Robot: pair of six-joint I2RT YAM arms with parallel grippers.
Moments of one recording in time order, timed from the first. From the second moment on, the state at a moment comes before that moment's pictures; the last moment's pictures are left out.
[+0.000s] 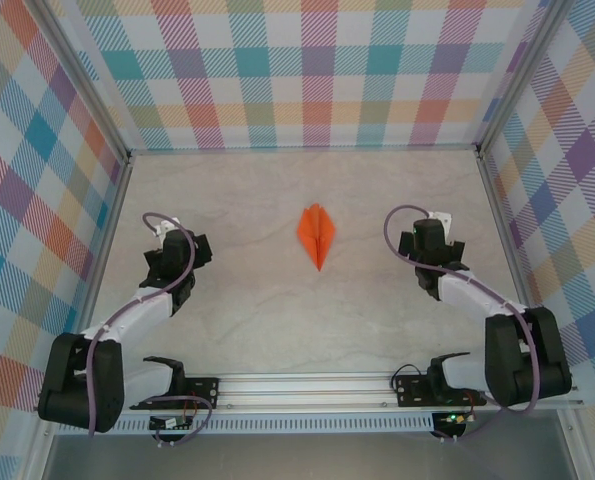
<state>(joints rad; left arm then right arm) -0.16 1.19 0.48 0.10 -0.46 -0.27 0.19 1.30 0.54 0.04 0.44 0.21</state>
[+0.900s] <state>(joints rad) -0.06 1.56 0.38 0.76 -0.10 -0.13 0.05 1.52 0.41 0.68 0.03 0.05</state>
